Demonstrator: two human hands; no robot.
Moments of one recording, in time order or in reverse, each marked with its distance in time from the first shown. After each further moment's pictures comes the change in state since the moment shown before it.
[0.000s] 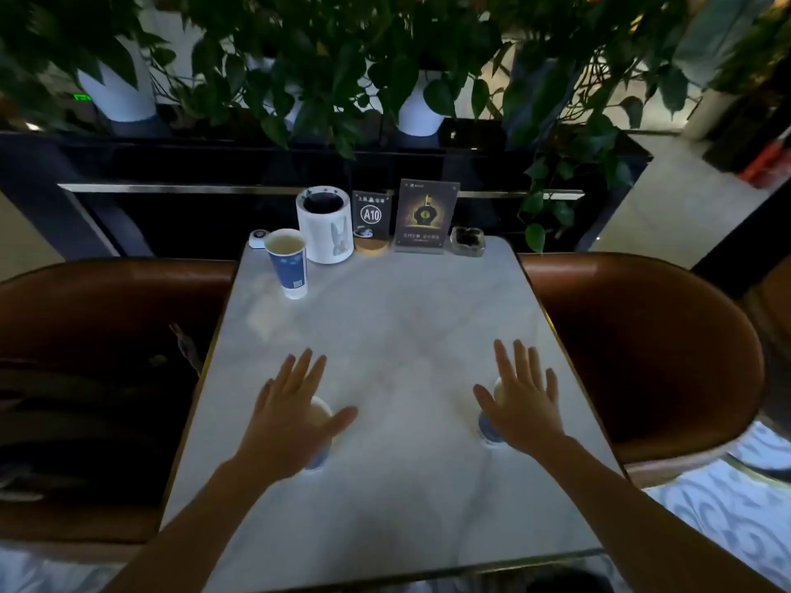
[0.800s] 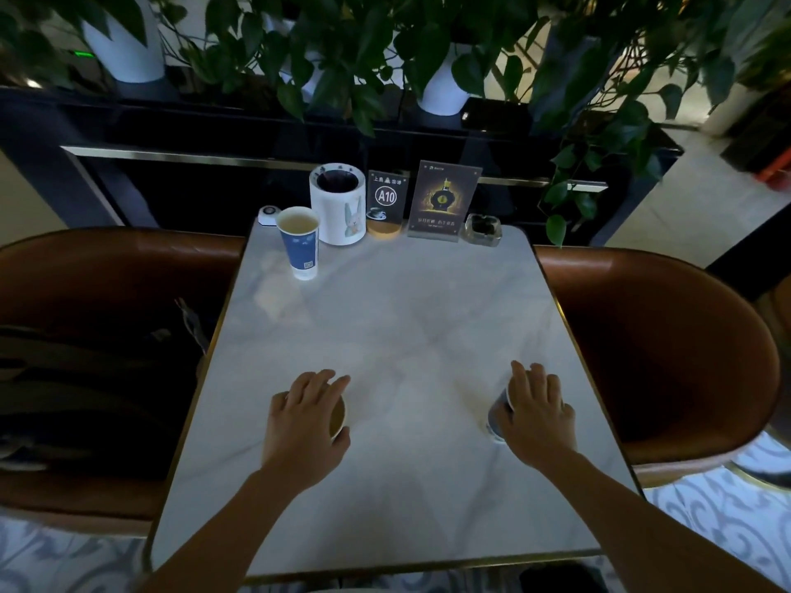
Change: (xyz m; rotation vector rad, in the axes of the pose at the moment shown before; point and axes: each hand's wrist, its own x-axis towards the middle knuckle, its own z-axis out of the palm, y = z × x) left_hand -0.008 -0.016 0.039 0.300 0.057 0.055; right_hand -0.013 -0.005 0.010 -0.220 0.000 0.035
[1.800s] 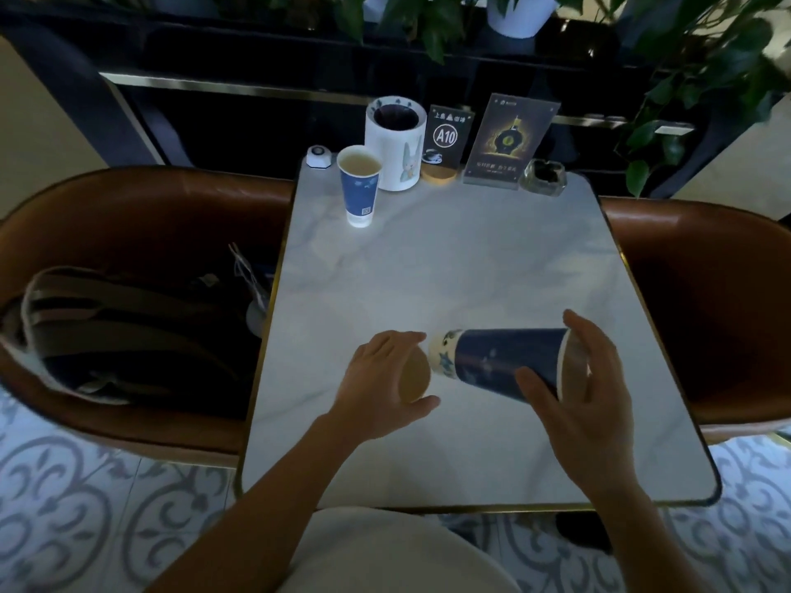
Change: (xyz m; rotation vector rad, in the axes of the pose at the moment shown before) left_hand -0.008 -0.030 0.000 -0.445 0.071 0.179; right_hand -0.086 -0.134 -0.102 0.911 0.315 -0.050
